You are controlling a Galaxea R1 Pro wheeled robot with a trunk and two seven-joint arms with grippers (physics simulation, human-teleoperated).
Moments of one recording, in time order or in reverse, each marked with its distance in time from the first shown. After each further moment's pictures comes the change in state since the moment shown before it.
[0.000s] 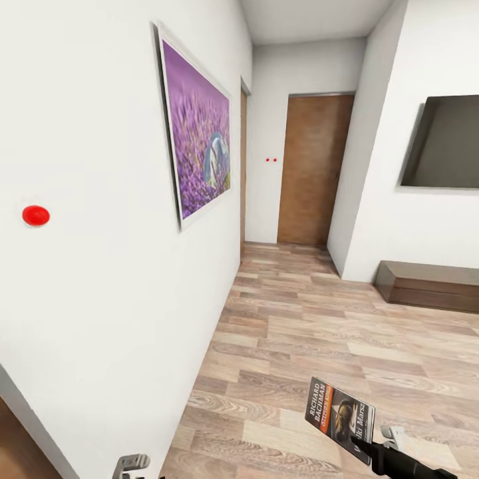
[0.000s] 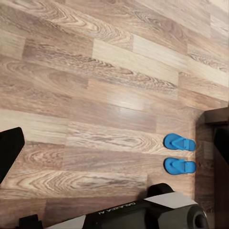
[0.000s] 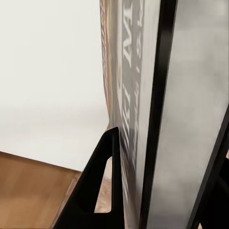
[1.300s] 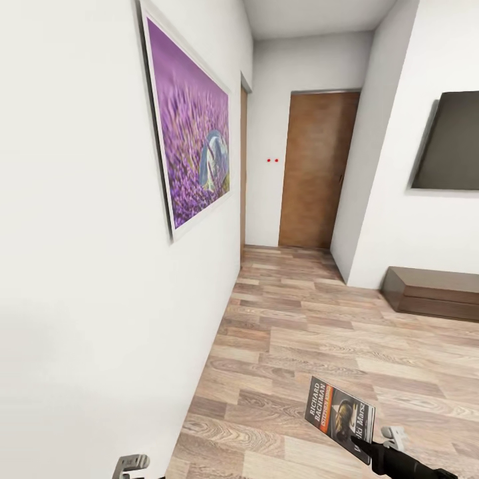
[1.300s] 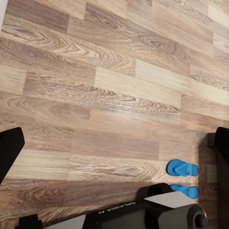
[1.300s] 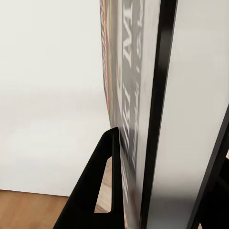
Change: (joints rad) left arm 0.001 0.000 0.000 0.001 0.000 0.000 0.000; right arm 0.000 0.000 -0.001 0.000 -0.001 0.000 0.000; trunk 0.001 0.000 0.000
